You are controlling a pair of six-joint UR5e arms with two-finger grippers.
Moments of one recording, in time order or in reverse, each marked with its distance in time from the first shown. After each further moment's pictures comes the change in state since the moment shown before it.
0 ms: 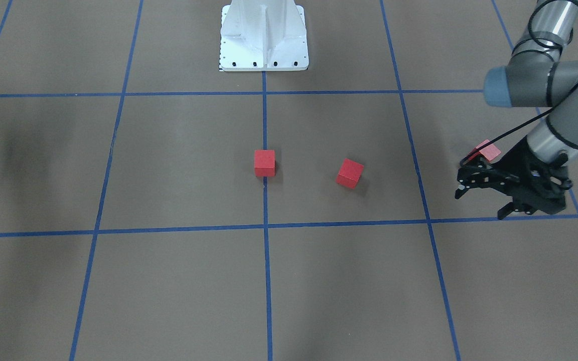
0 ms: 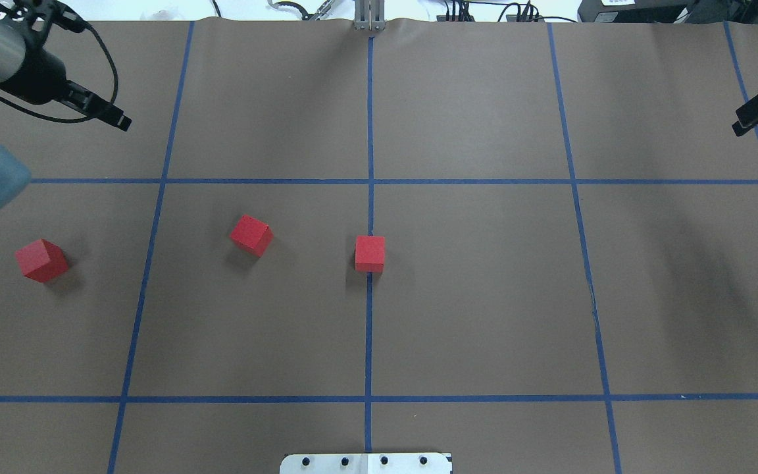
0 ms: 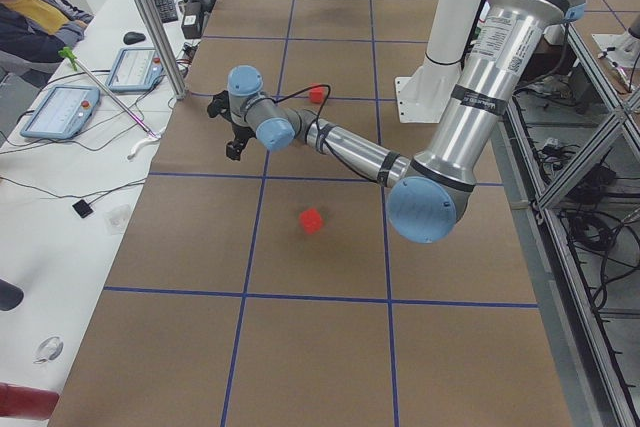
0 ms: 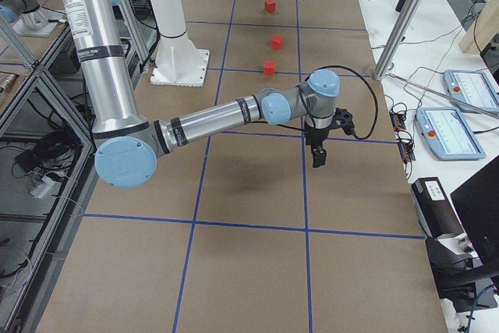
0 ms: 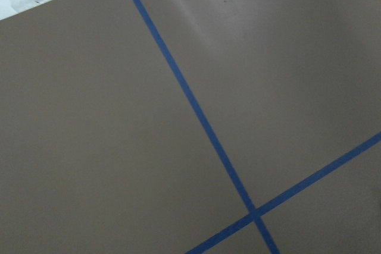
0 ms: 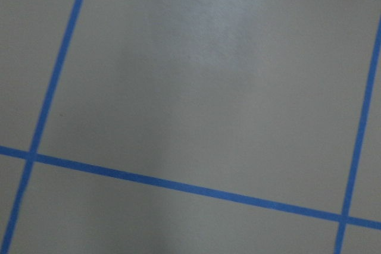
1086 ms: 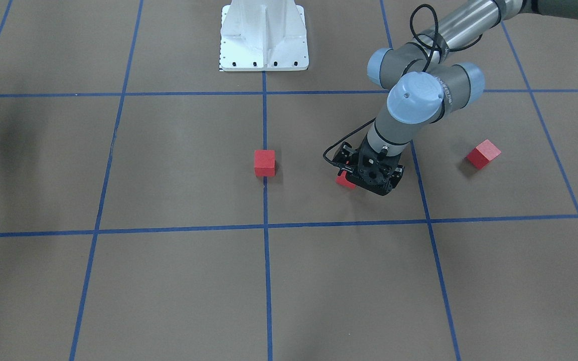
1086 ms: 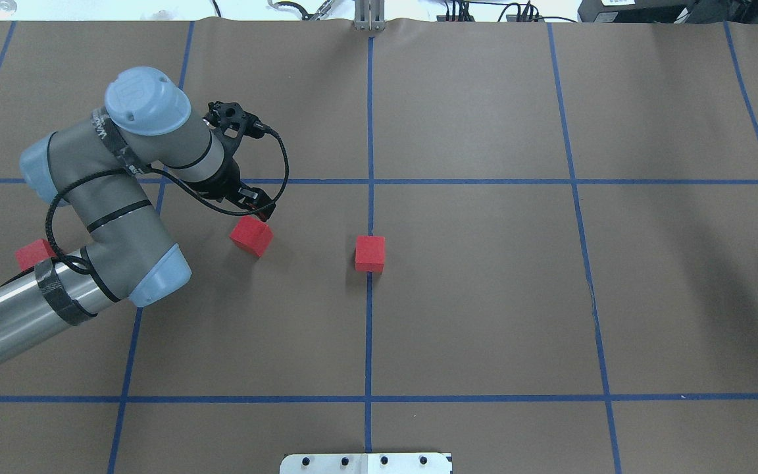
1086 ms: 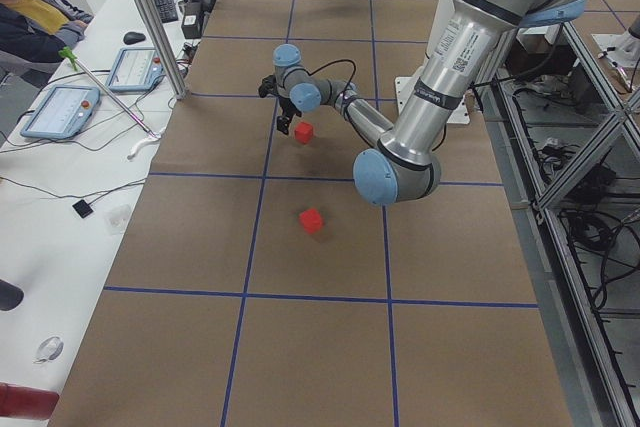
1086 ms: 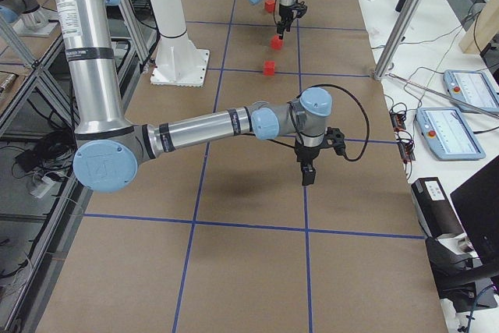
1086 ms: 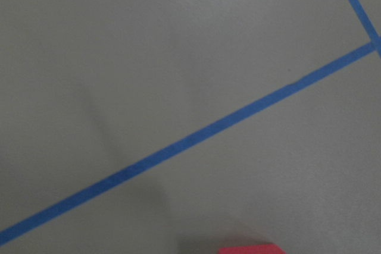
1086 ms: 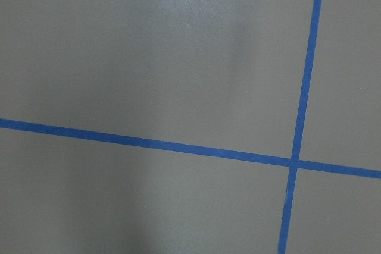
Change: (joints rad) left arm 0.331 -0.155 0.003 0.204 0.183 -0.223; right arm 0.020 -0.058 -0.003 0.002 -0.009 -0.006
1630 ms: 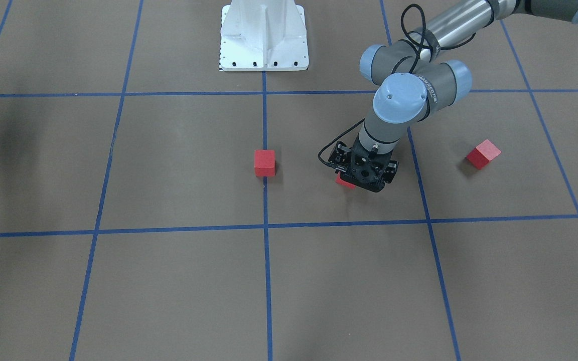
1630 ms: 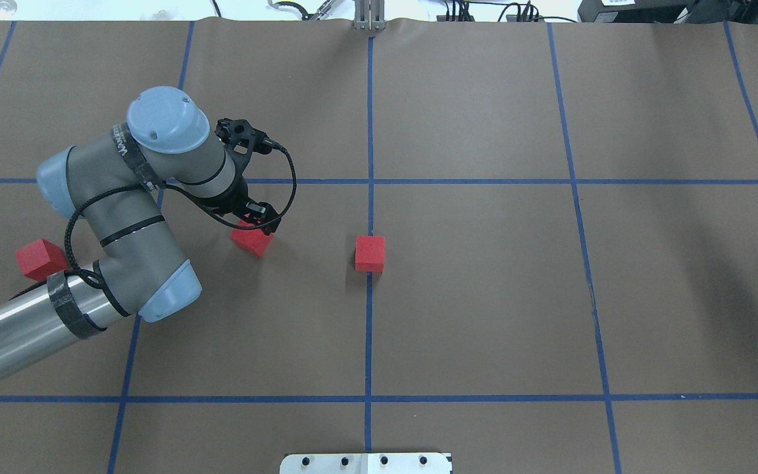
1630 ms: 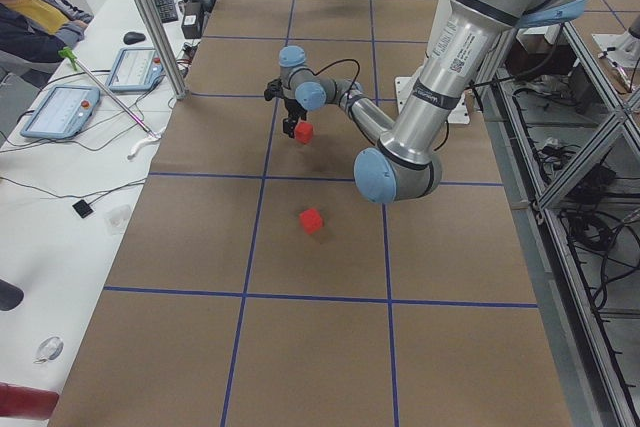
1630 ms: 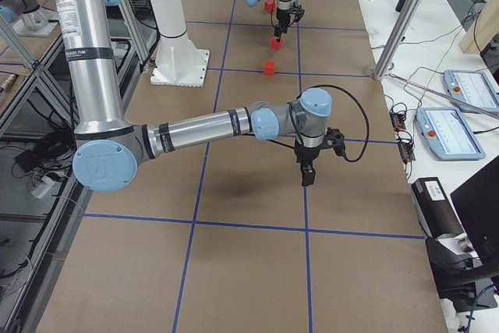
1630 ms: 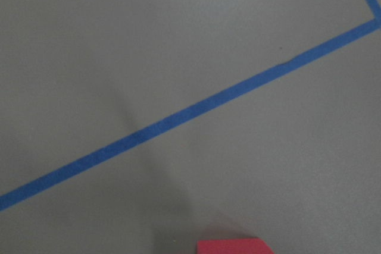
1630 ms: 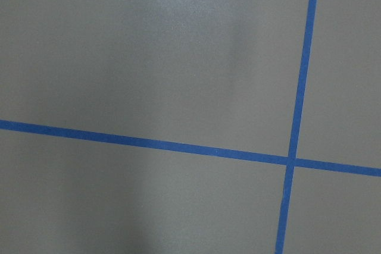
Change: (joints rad) left arm 0.036 -0.006 -0.001 0.039 0.022 -0.037; right arm 0.001 -0.001 -0.001 -0.001 -0.001 0.003
